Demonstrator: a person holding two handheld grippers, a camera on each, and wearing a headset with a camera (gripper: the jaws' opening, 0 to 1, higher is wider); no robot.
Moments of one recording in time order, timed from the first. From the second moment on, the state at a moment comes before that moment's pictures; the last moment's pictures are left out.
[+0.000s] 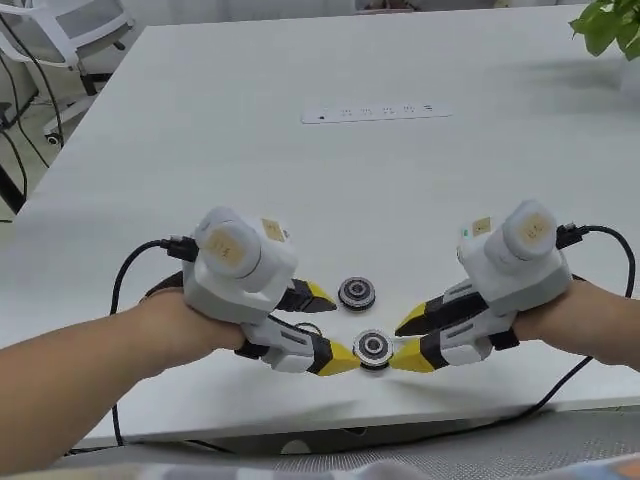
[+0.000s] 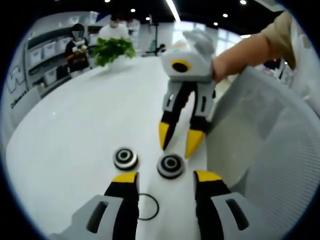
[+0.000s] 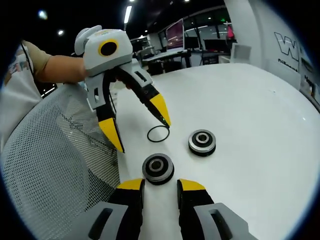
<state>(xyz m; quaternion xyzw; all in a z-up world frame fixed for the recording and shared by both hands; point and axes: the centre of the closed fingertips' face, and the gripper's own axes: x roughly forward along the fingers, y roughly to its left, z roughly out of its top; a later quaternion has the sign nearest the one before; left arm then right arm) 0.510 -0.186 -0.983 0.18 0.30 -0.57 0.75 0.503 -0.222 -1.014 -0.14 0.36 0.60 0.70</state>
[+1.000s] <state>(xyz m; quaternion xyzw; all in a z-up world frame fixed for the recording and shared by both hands) 0.505 -0.214 -1.001 0.21 0.29 -0.59 0.73 0.503 -0.215 -1.017 -0.15 0.35 0.61 0.70</state>
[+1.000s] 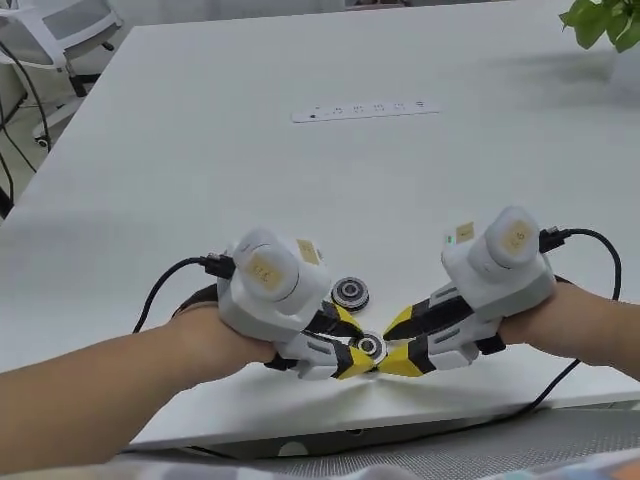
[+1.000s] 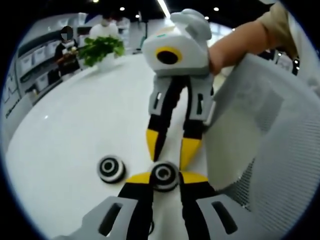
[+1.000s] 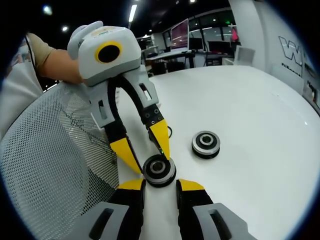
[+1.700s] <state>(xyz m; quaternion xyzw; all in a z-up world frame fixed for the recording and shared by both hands) 0.508 -0.213 -1.003 0.24 0.26 -0.58 0.74 0.501 -0.218 -1.021 -0.18 0.33 0.61 0.69</state>
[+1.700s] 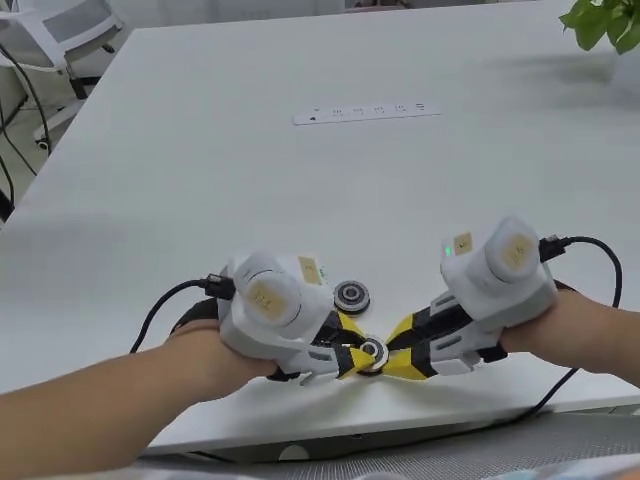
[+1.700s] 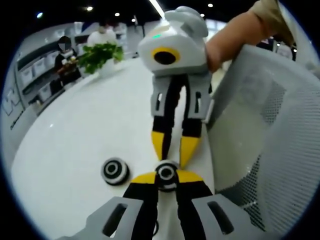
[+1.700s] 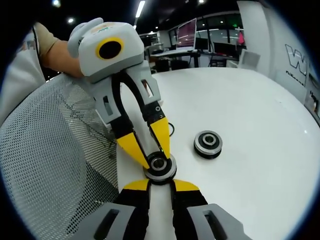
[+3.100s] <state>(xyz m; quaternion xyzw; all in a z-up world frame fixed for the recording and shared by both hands) 0.511 -0.214 -1.003 0.24 0.25 -0.57 0.75 0.513 -0.223 -1.006 0.03 0.39 0.55 0.73</state>
